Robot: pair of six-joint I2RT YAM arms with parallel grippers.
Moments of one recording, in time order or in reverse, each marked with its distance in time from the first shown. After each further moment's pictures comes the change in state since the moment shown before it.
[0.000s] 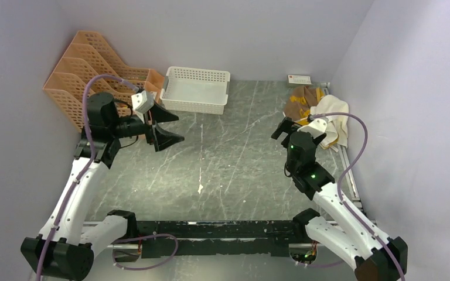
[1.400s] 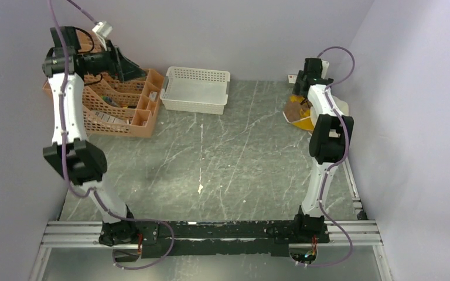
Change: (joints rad) left arm 0.388 0.951 1.255 -0.861 0.325 0.296; right arm -0.547 1.399 1.284 -0.436 -0.326 -0.224
